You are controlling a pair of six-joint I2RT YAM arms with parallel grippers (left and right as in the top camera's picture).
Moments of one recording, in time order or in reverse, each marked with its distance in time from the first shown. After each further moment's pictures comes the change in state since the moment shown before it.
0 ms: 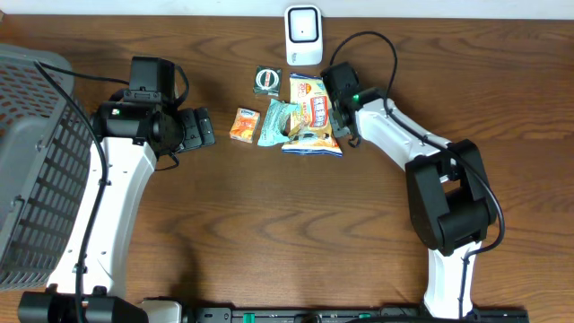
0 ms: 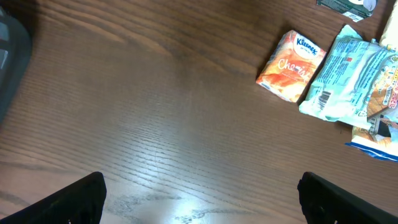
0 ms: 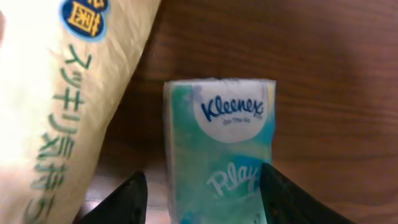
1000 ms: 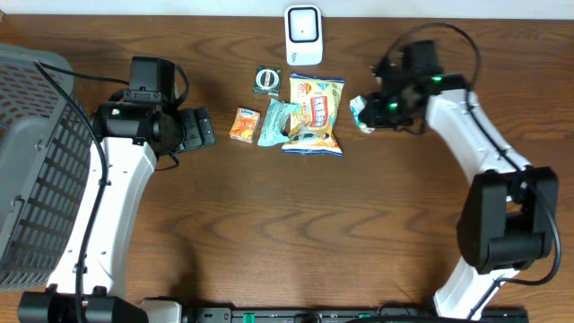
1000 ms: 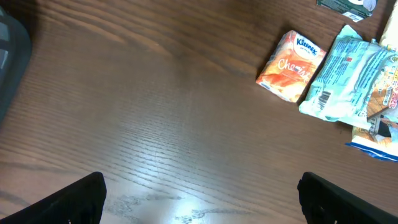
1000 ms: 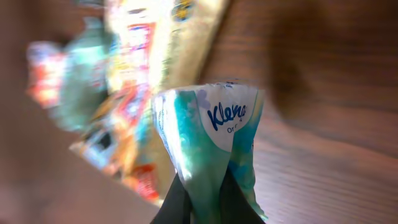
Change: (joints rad) left arm 0.000 0.000 0.000 0.000 0.000 0.000; right arm -0.314 -0.188 -0.028 -0.175 -0.879 -0.045
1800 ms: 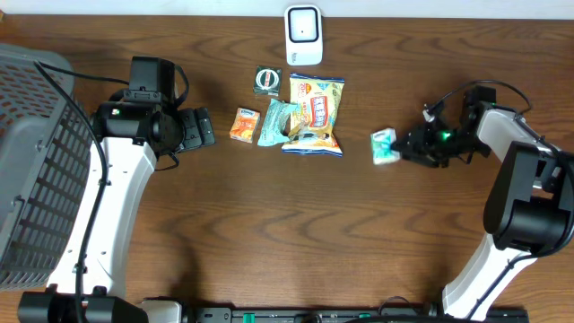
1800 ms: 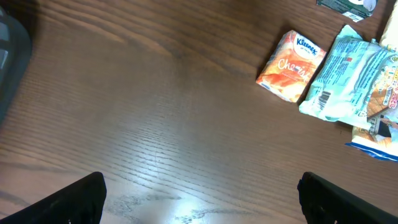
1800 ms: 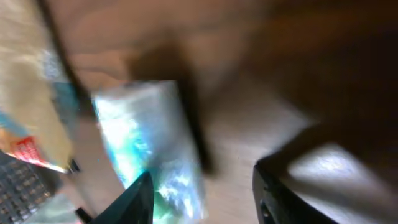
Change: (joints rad) left arm 0.000 0.000 0.000 0.000 0.000 0.000; right arm -0.314 0.126 -0.150 -0.087 -0.150 -0.038
